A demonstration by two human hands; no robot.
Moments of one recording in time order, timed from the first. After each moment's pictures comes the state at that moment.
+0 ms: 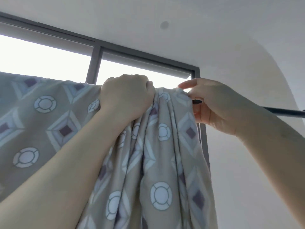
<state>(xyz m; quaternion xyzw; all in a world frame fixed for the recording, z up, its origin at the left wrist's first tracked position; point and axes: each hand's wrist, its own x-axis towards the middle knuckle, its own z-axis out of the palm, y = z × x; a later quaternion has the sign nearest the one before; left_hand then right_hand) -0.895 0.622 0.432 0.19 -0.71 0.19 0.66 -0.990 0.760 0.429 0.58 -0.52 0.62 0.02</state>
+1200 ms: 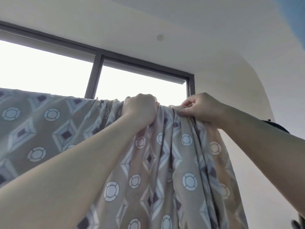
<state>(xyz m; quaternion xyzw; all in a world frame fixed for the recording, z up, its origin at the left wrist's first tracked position) -0.910 0.687 0.442 0.21 -0.79 0.16 0.56 -1.003 0.827 0.452 0.49 -0.71 0.40 0.30</state>
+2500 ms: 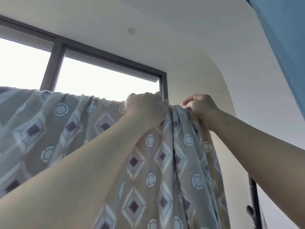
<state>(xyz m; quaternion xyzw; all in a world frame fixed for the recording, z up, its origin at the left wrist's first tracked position) -0.986 0.731 0.441 0.15 -0.79 0.23 0.54 -1.103 0.844 0.456 0.34 -0.65 0.59 0.33</state>
